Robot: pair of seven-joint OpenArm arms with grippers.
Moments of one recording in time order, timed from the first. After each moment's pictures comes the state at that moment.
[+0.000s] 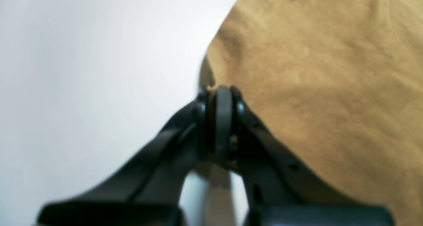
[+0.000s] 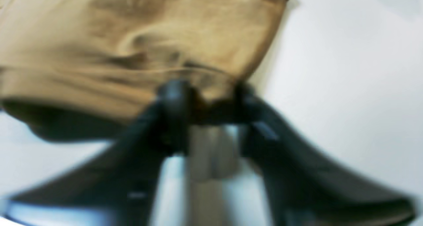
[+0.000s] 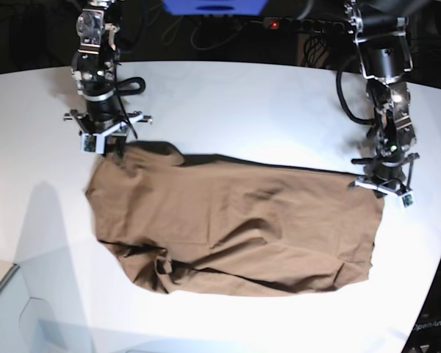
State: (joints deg) left arm -7.3 -13.0 -15.6 61.7 -15.8 -0.3 17.6; right arm -15.5 -2.7 14.1 82.1 -2.2 10.5 -5.3
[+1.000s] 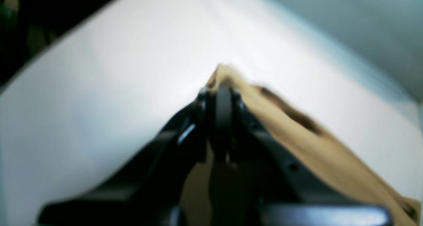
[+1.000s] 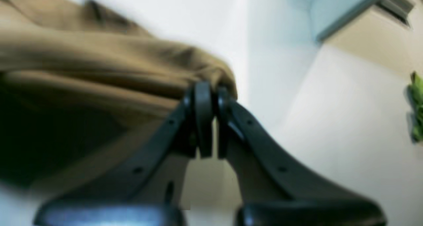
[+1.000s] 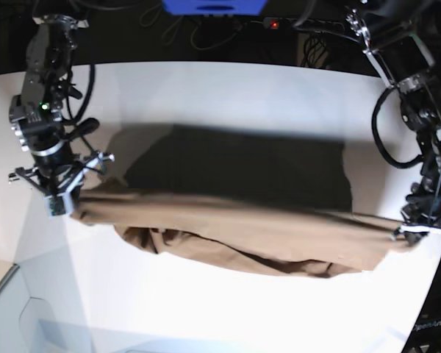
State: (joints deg) left arm -9.9 -13.2 -27.8 94.2 -28.3 0.4 48.9; right arm -7.7 7.4 13.0 115.0 -3.1 22.2 -48.5
